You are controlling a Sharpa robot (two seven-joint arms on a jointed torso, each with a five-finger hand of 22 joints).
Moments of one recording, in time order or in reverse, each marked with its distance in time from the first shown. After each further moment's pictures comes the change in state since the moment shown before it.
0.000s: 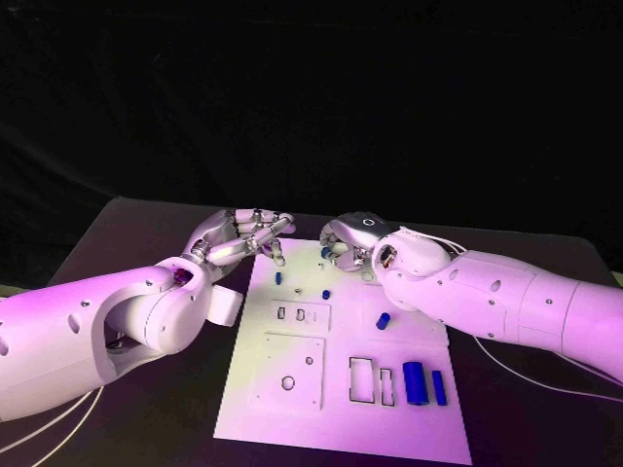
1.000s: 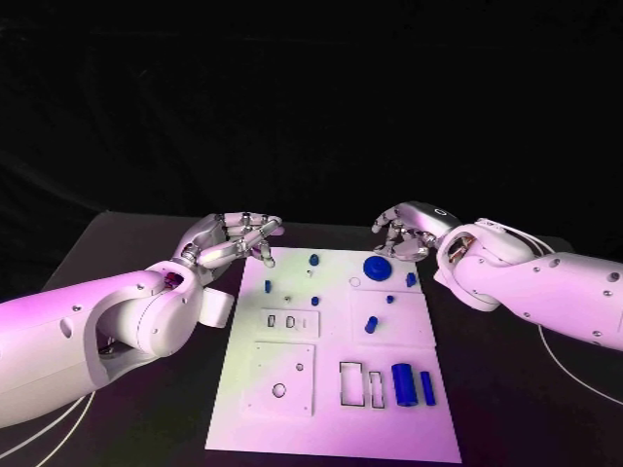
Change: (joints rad) left arm 0.000 0.005 0.000 -0.032 0.010 0.000 0.001; left_hand 0.000 0.000 0.000 0.000 0.000 -0.004 0.003 0.000 0.001 -0.007 0.000 0.004 0.000 0.000 0.000 0.000 0.000 0.000 -0.004 0.004 0.000 0.001; right arm 0.054 -0.346 0.022 0.253 0.255 0.011 -0.012; right_hand -0.015 -0.081 -0.141 0.049 0.082 -0.067 -0.010 -0.056 0.034 0.140 -0.040 0.331 0.215 0.039 -0.030 0.133 0.124 0.000 0.057 -0.030 0.029 0.085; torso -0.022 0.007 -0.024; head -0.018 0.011
